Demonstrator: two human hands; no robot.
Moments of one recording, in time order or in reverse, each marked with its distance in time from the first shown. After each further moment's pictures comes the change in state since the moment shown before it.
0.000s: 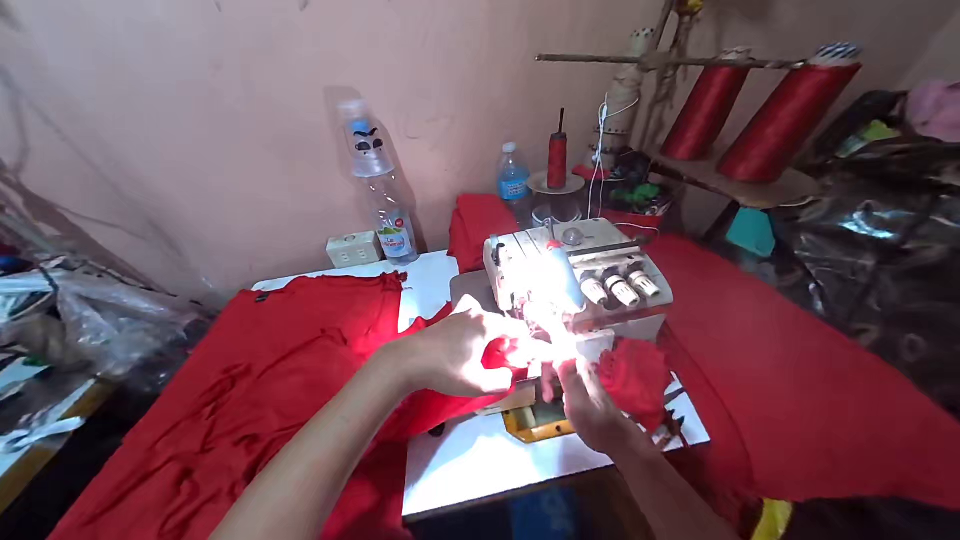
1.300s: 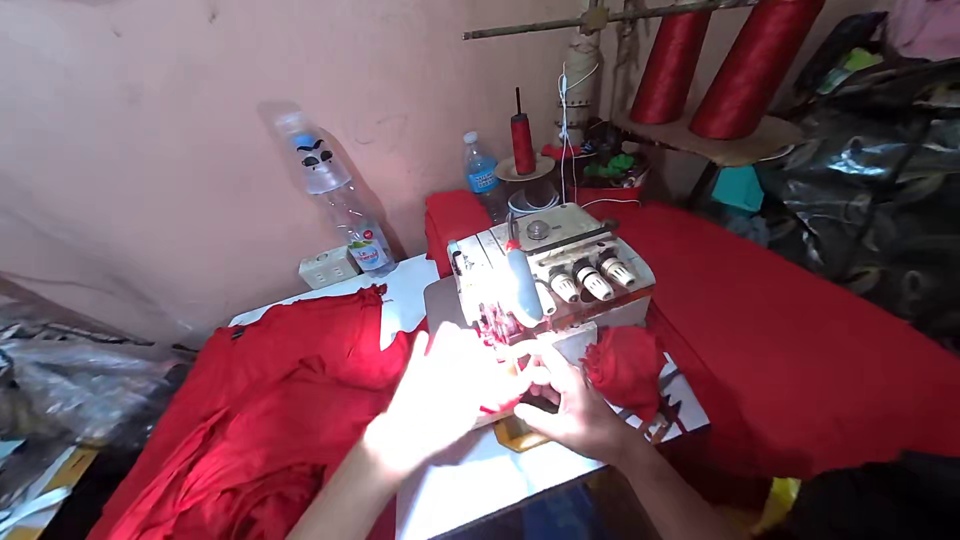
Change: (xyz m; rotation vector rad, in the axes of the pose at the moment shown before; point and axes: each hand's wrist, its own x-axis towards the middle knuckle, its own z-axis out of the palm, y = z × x) left_hand 0.003 0.001 0.061 0.466 0.308 -0.107; right_hand -0.007 0.038 -0.013 0.159 -0.092 -0.051
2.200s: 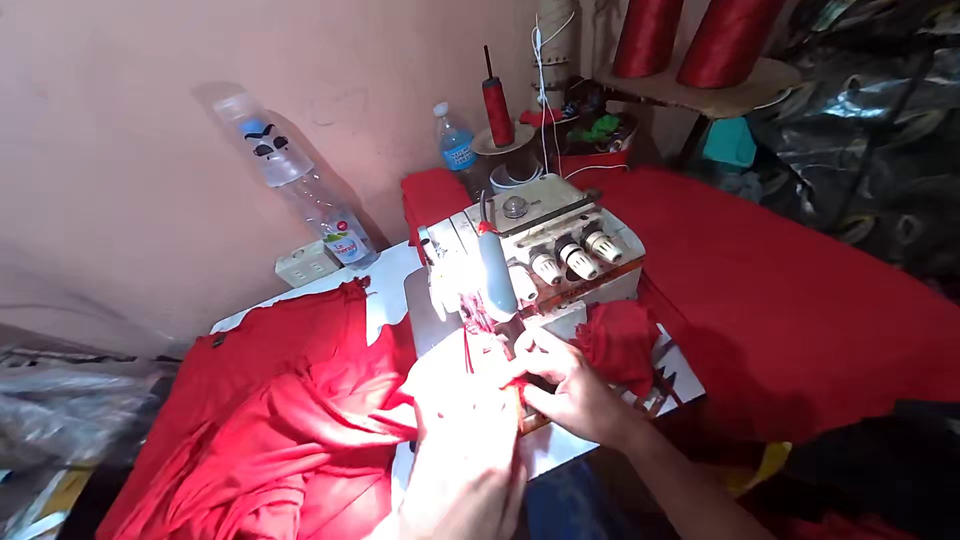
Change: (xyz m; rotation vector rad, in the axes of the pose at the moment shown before) left_hand -0.026 0.061 -0.008 -0.045 -0.026 0.040; right_hand -0.004 0.009 -0.007 -0.211 0.062 -0.042
